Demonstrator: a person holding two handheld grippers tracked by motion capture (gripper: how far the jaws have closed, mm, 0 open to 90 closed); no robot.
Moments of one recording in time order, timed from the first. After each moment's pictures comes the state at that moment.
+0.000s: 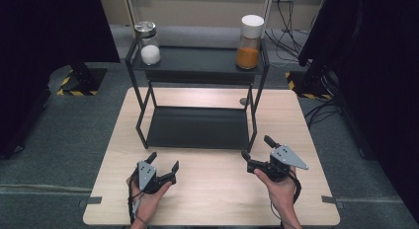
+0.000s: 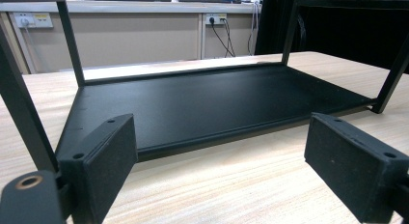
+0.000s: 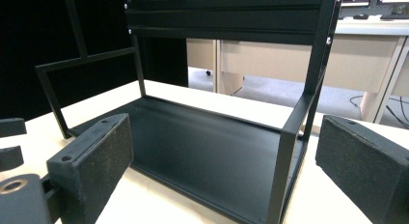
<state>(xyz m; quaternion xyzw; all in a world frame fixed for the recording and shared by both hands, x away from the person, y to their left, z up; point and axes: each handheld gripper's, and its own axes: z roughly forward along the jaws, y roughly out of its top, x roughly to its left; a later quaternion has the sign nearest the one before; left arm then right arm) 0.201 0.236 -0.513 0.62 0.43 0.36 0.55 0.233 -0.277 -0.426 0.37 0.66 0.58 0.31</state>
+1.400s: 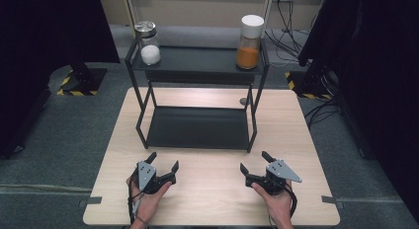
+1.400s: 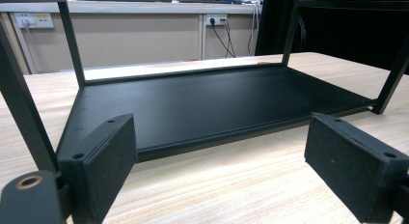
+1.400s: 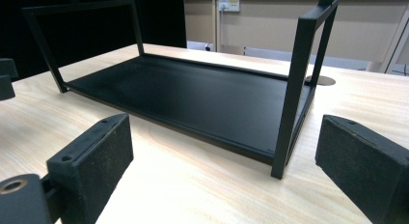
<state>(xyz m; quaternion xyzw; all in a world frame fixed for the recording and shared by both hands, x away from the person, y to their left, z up) 0.201 0.235 -0.513 0.62 0.43 0.36 0.55 0.218 -0.279 -0.466 0.39 0.68 0.55 0.29</state>
